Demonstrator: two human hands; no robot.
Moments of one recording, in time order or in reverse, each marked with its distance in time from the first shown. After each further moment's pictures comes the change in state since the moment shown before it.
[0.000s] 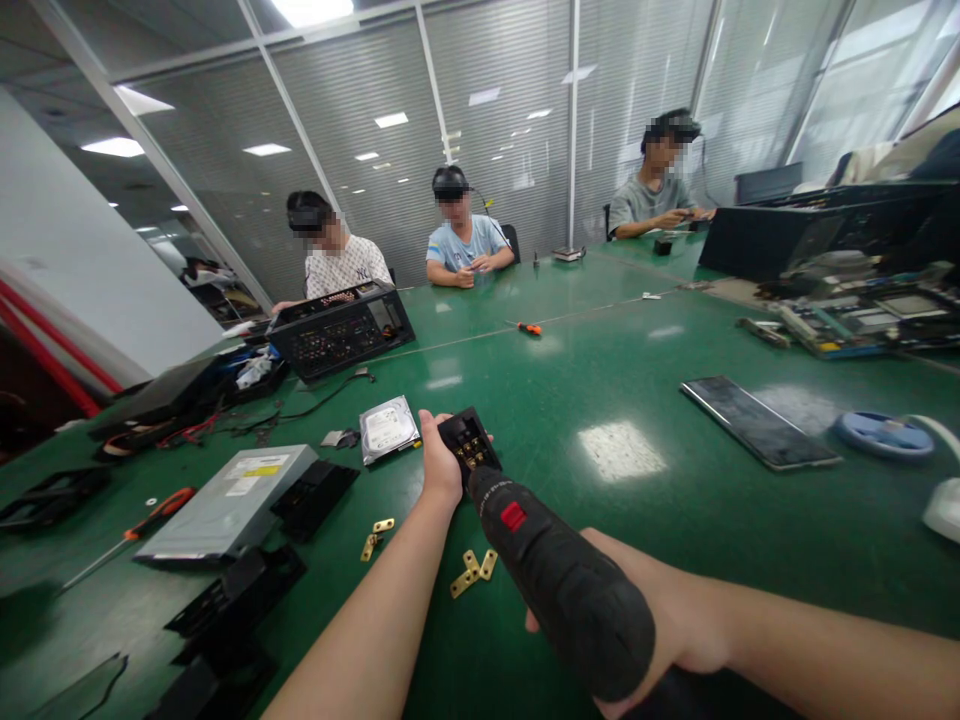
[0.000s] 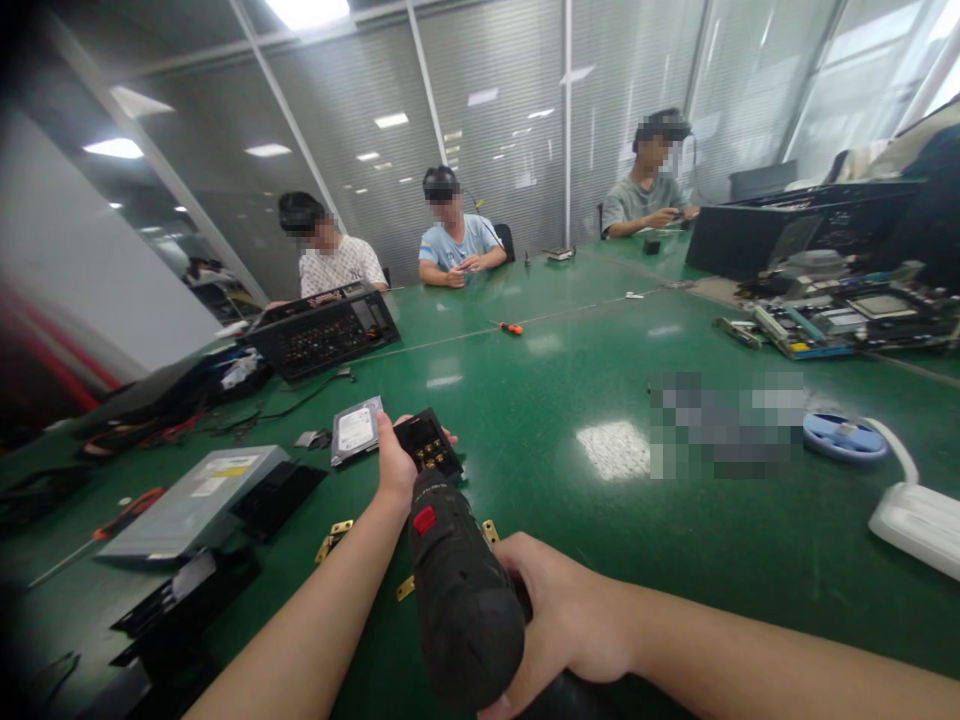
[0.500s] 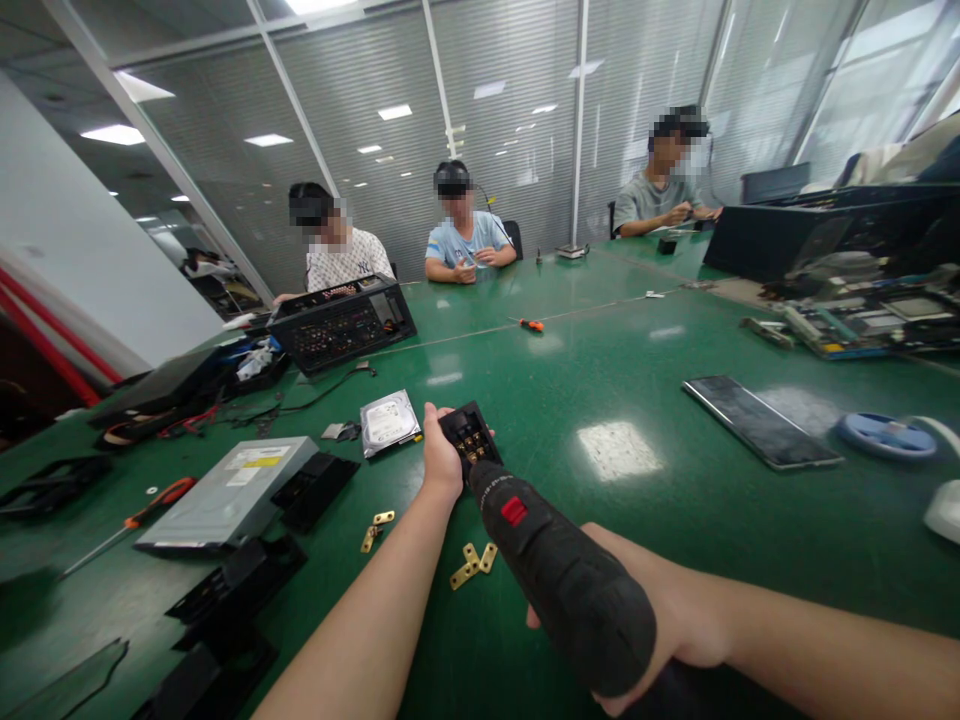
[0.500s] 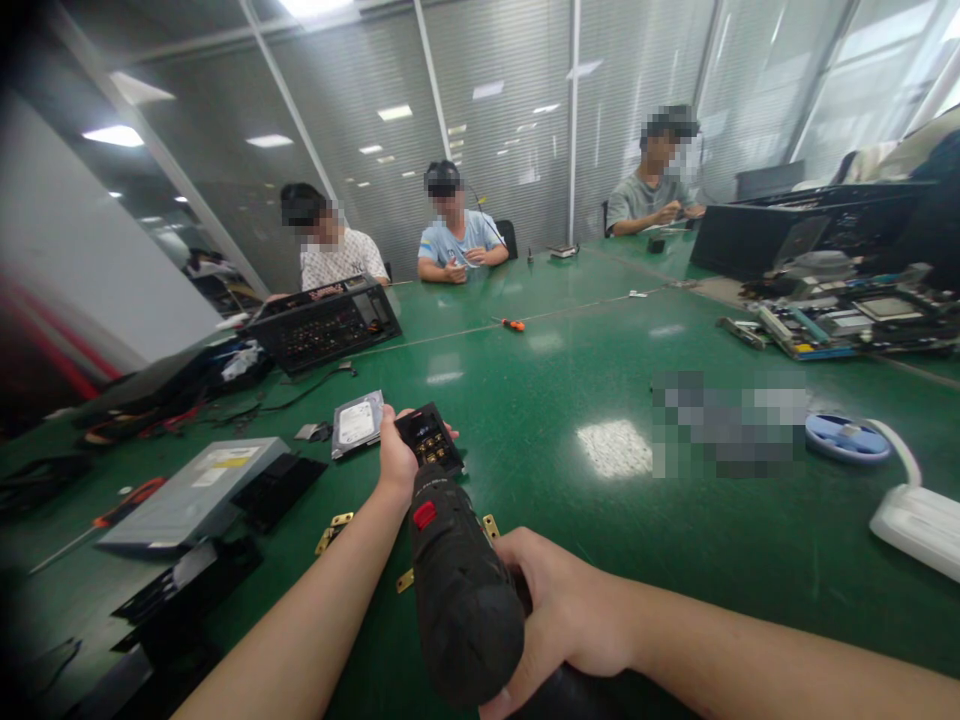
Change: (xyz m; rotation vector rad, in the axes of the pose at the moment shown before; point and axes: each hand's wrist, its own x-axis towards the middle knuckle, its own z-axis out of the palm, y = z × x) left_hand -0.005 0.005 0.006 -0.007 0.000 -0.018; right_hand 0.001 0.002 0.000 0.008 -0.002 -0.031
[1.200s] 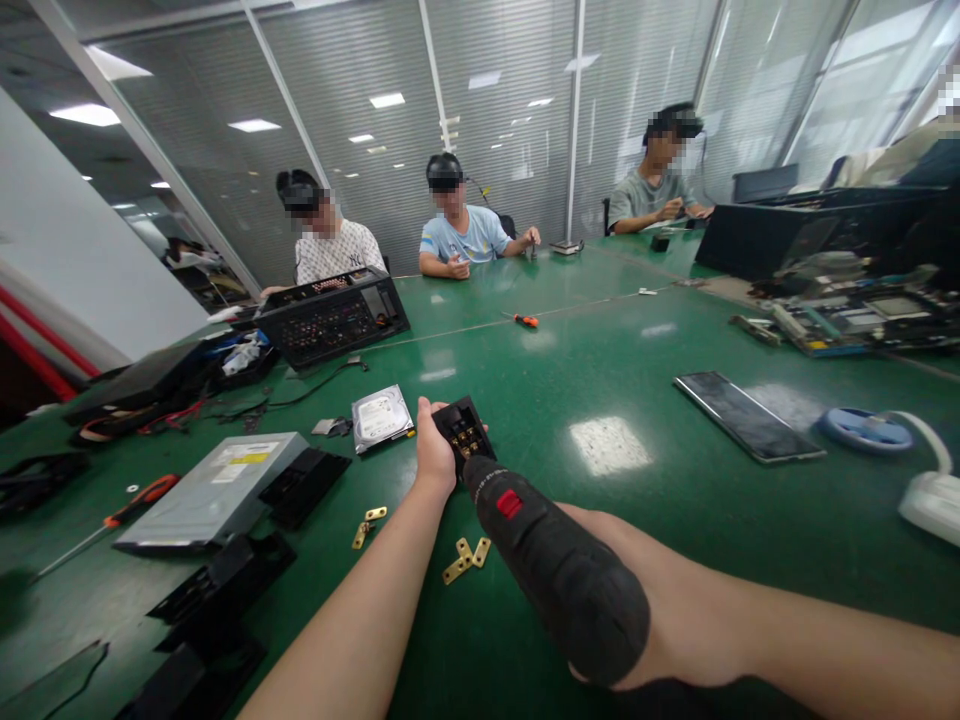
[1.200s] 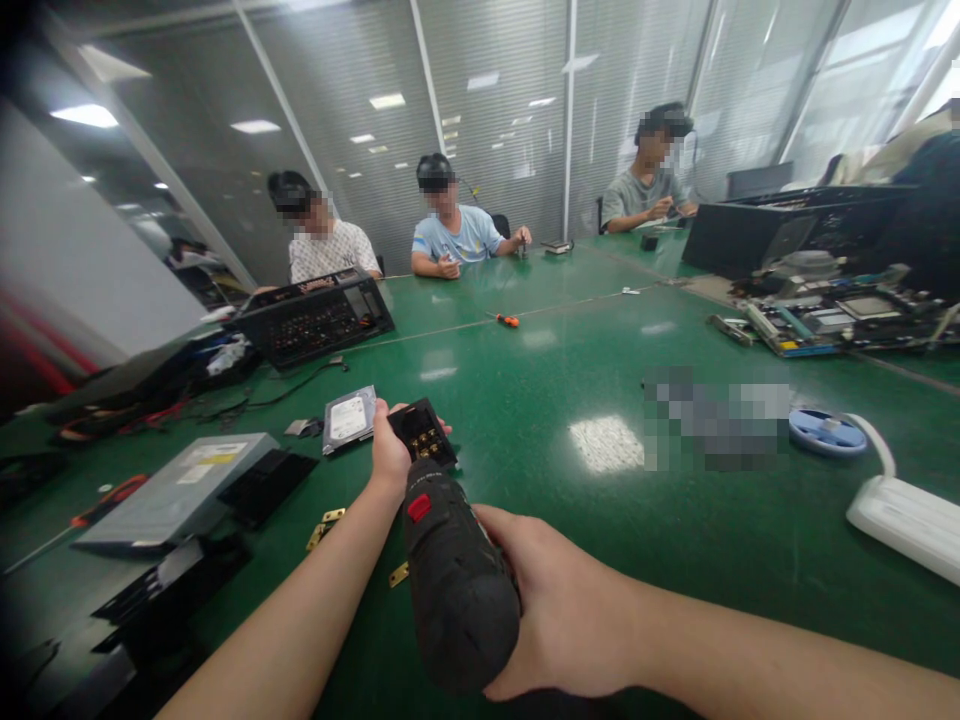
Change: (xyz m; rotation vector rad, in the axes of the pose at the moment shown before) left_hand 0.001 -0.001 0.000 0.022 0.017 0.012; right_hand -0.019 -0.028 0.016 -0.295 0.221 -0.066
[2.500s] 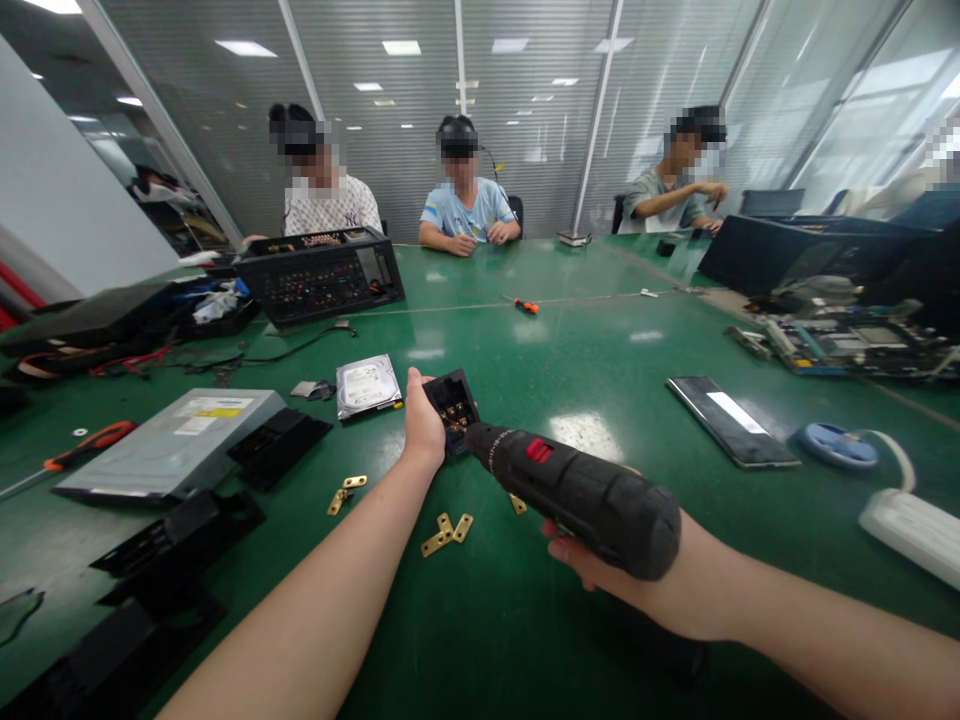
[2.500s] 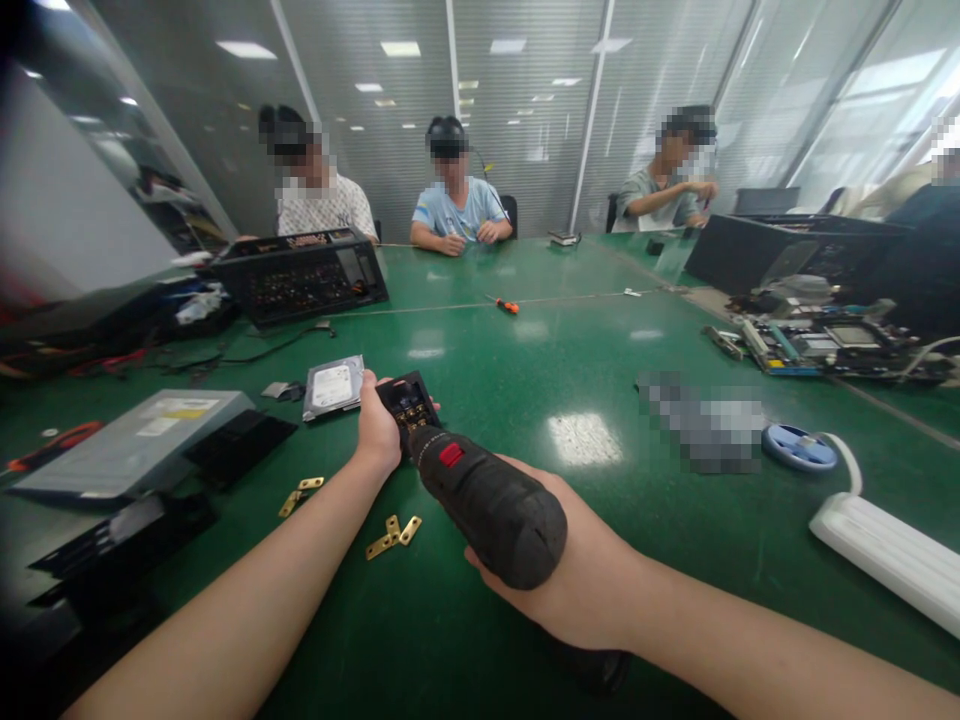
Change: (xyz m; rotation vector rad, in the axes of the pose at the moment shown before) left_hand 0.006 -0.008 0.002 -0.079 0.082 0.041; right_hand -0.007 0.006 -0.011 -0.311 0.285 -0.159
